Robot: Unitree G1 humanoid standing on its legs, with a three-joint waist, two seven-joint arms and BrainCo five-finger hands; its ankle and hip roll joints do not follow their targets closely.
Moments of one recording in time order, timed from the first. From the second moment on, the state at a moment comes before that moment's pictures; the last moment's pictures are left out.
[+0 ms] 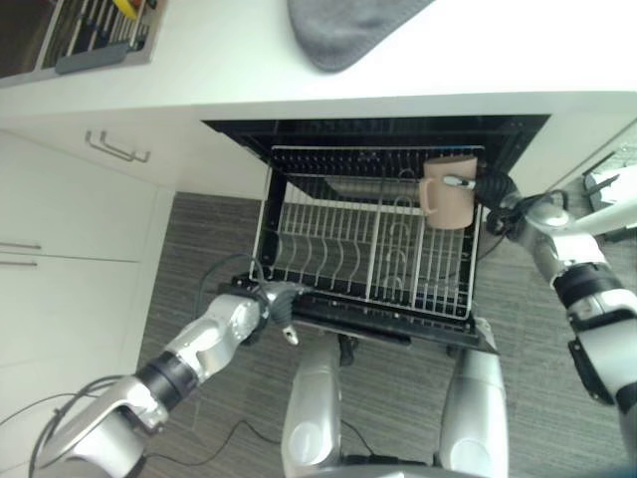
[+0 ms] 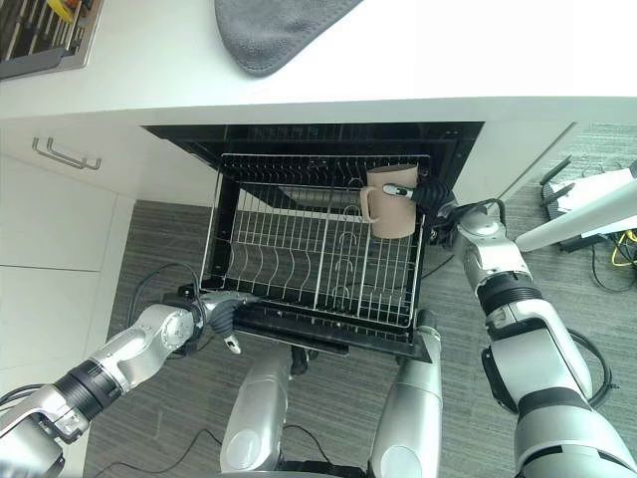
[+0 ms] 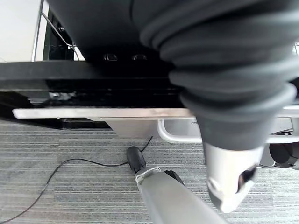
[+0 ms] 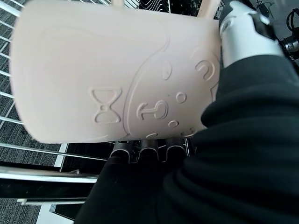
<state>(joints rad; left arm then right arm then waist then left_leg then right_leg) -0.40 0.73 -0.71 0.20 0.54 0.16 -0.42 -0.90 -0.63 0.34 0.84 0.61 0.07 0.30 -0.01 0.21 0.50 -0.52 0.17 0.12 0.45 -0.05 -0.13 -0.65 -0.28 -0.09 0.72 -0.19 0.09</state>
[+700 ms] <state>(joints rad) -0.40 0.74 -0.74 0.16 0.52 0.19 -0.39 -0.91 -0.61 0.32 0.83 0.61 0.03 0.14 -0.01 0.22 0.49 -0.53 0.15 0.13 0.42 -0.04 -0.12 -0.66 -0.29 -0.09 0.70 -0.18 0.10</state>
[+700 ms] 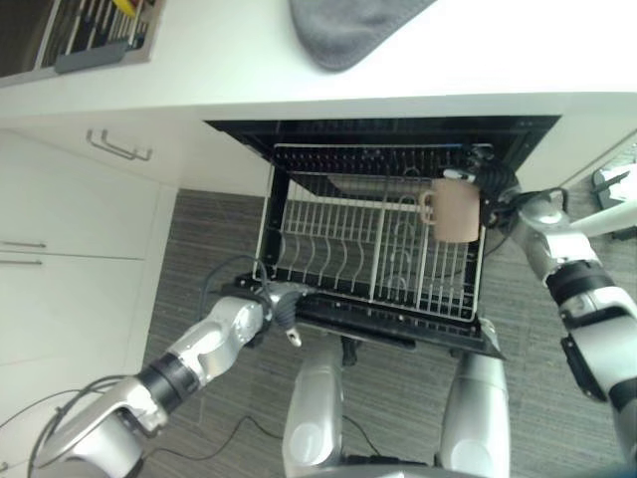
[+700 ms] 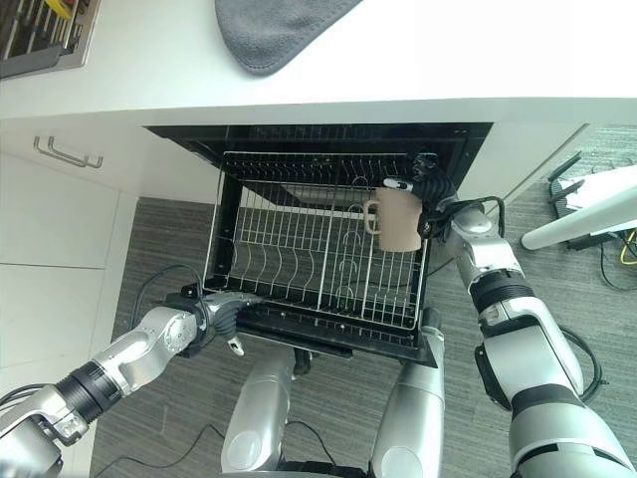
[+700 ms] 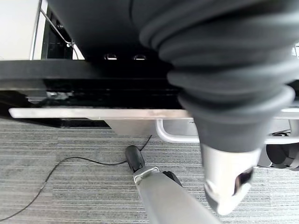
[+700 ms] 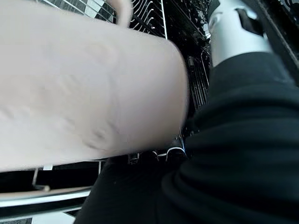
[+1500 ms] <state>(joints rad) -0.01 0.55 -0.10 -0.08 0.17 -0.11 0.30 -0.10 -0.38 0.02 -0.15 0.54 -0.08 -0.04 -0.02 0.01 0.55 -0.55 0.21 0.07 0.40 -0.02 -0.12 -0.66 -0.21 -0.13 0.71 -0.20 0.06</state>
